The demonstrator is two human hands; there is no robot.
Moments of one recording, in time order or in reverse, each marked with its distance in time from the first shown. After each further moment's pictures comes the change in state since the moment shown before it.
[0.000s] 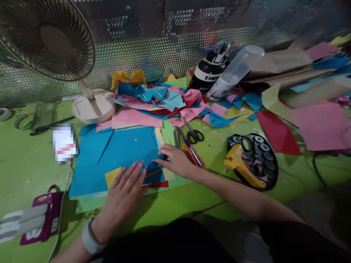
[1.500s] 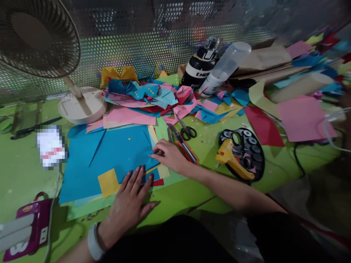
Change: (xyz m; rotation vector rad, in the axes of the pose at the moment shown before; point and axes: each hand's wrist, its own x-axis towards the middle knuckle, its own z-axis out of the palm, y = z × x) left_hand -0.002 0.022 0.019 0.005 -0.182 0.078; right_hand 0.002 0.001 0.000 0.195 0.104 0.099
